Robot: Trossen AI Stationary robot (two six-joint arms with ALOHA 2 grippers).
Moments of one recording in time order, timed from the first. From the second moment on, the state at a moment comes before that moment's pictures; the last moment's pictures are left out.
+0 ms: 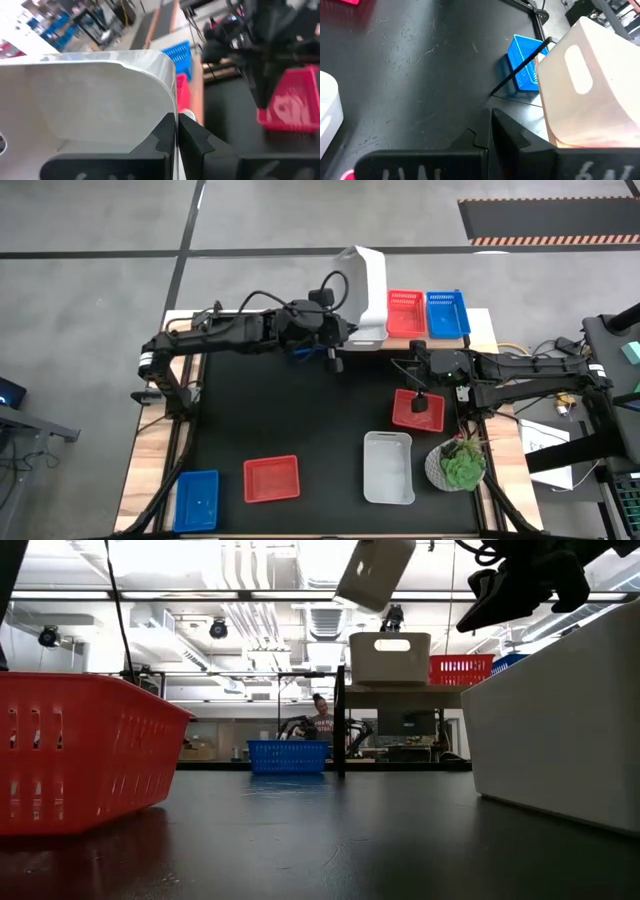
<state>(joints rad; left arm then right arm) 0.09 1.71 1.86 -0.48 -0.32 0.45 -0.04 0.83 0.68 -0.43 0.16 -0.40</state>
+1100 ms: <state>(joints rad) -0.29 1.56 1.82 -1.19 -0.39 -0.16 -0.04 0.83 0.68 -0.43 0.16 -0.39</state>
